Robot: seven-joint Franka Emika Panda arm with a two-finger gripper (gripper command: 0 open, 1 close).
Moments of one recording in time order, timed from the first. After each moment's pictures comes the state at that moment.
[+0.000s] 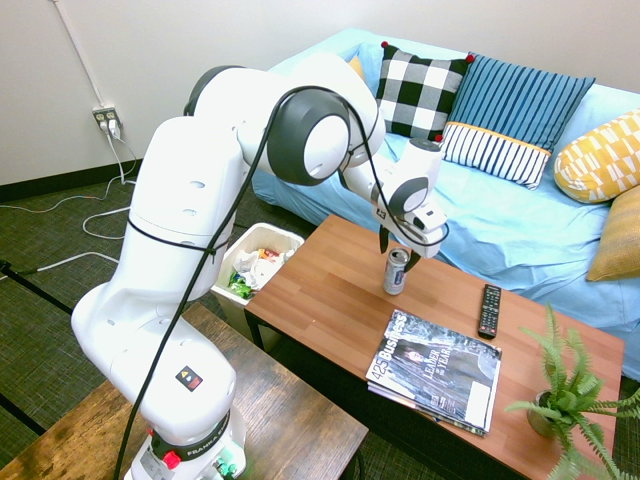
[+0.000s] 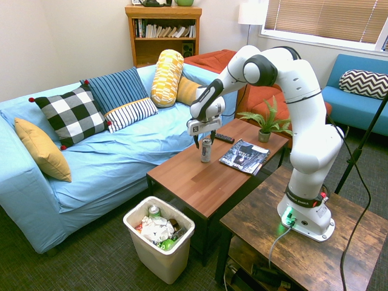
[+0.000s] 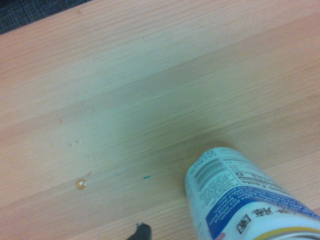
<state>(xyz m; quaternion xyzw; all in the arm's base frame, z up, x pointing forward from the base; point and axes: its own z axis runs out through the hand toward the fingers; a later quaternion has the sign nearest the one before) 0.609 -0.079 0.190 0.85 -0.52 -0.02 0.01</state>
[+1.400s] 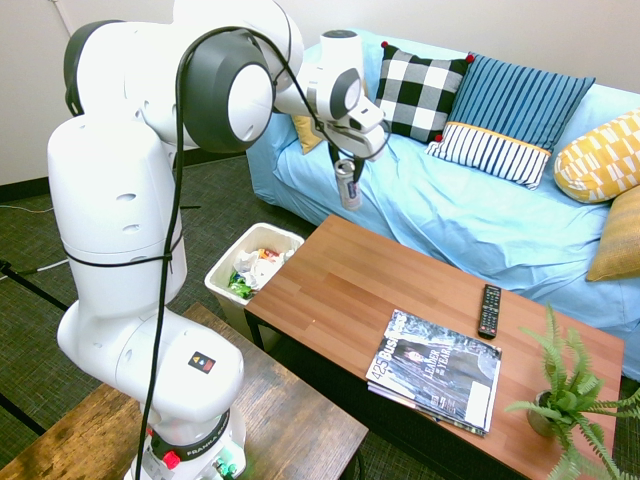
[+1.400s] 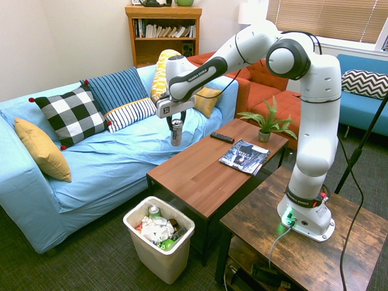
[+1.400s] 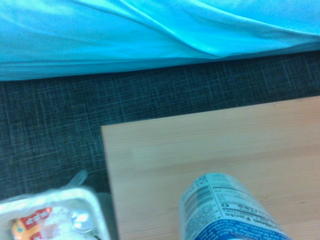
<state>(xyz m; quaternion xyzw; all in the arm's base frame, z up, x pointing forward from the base) 0.598 0.153 0.379 0.90 -0.43 0.07 0.00</state>
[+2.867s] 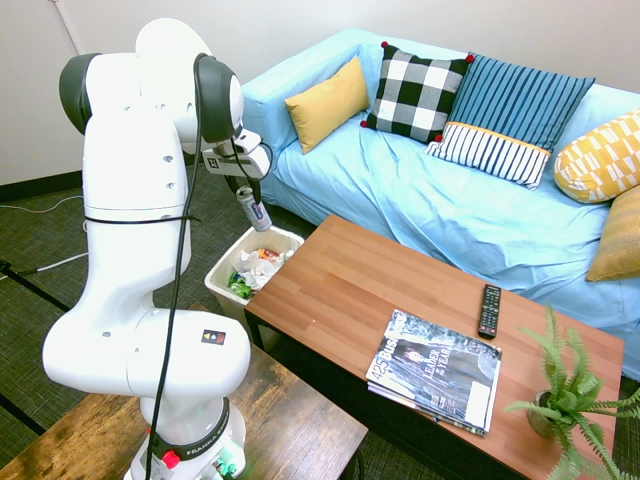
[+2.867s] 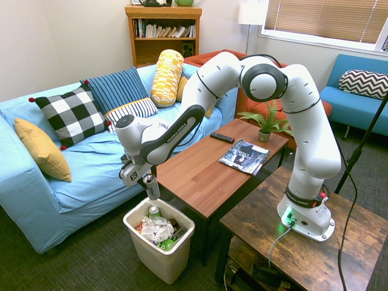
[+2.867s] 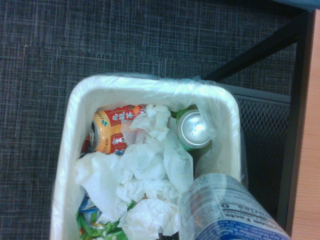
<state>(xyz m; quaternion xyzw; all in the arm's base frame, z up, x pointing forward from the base) 0.502 0.398 0.238 0.95 -0.30 0.06 0.09</state>
